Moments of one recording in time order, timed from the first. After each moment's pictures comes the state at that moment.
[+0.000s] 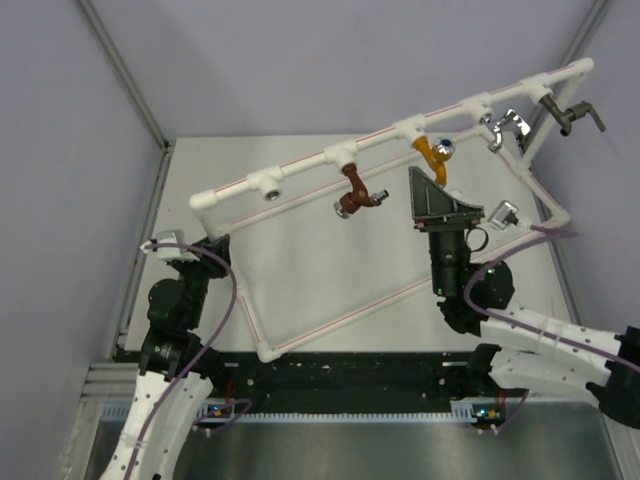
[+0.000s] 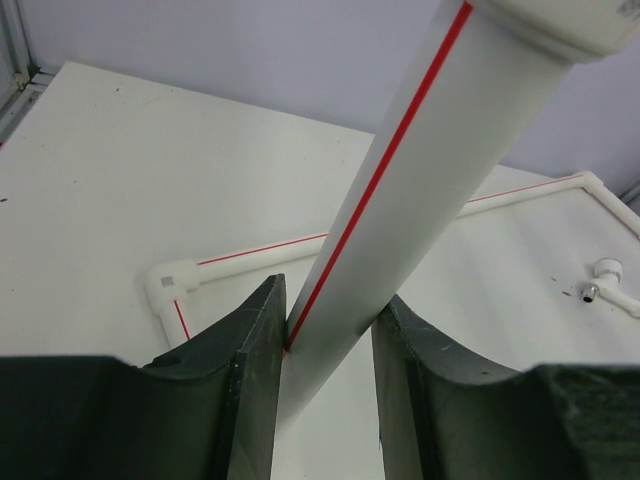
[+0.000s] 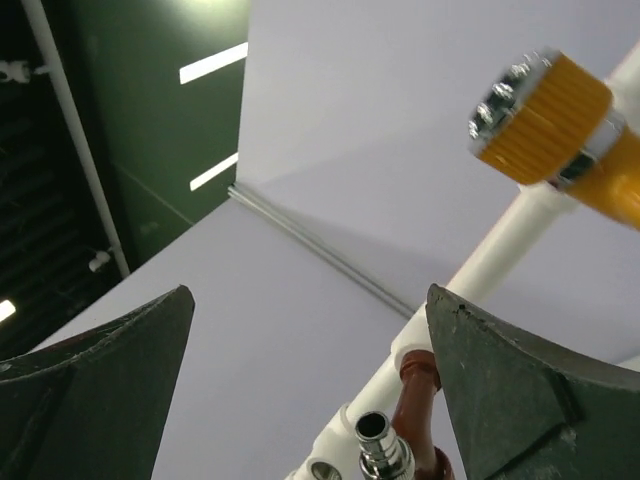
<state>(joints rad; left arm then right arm) -0.21 0.28 0.42 -0.09 -0.12 -0.34 0.97 0.99 0.61 1.23 0.68 0.76</state>
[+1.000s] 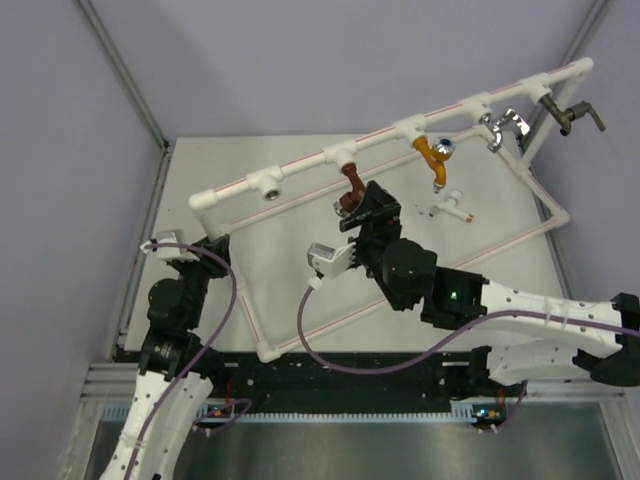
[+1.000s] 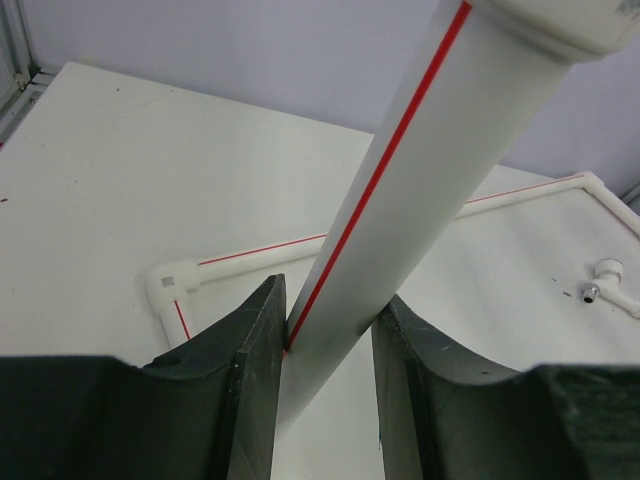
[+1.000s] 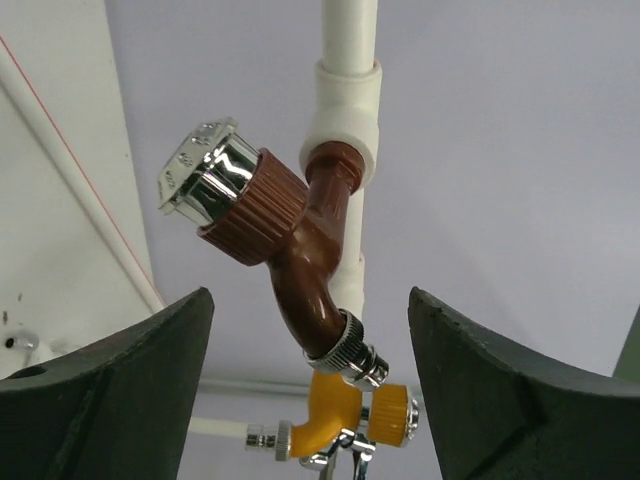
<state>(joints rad) -0.21 0.28 0.42 -0.09 -0.12 -0.34 1.31 1.12 1.09 -0.07 0.85 -1.45</state>
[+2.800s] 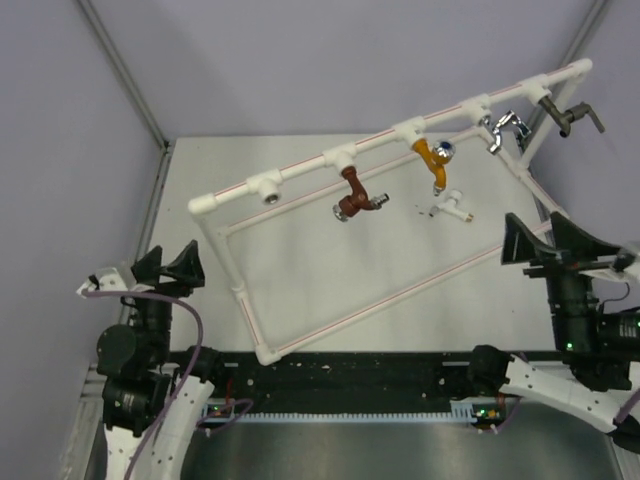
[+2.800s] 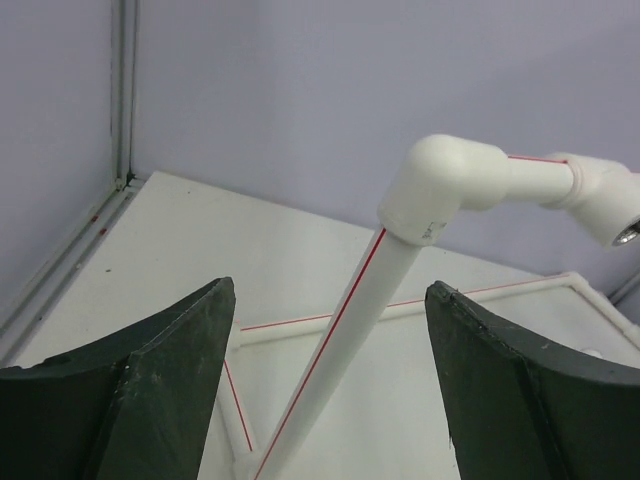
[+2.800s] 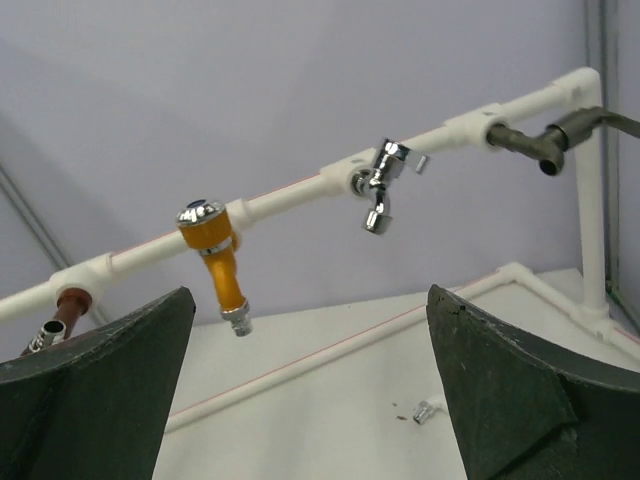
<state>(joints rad) -0.21 0.11 0.72 -0.39 -0.24 -0.30 1.13 0.20 0.75 0.17 0.88 -0.33</state>
